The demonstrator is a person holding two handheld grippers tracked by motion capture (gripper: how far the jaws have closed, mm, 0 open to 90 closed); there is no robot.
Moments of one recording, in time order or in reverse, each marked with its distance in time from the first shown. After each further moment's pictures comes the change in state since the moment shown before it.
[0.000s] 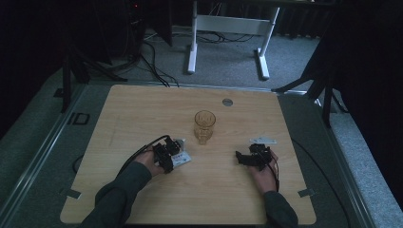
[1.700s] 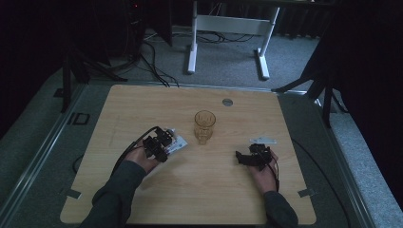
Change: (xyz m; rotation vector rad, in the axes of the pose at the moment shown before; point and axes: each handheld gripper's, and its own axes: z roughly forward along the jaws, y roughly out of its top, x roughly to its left) left arm 0.010 -0.021 -0.045 -0.187 0.053 -0.110; right arm 0.000 0.000 0.000 0.001 0.000 0.001
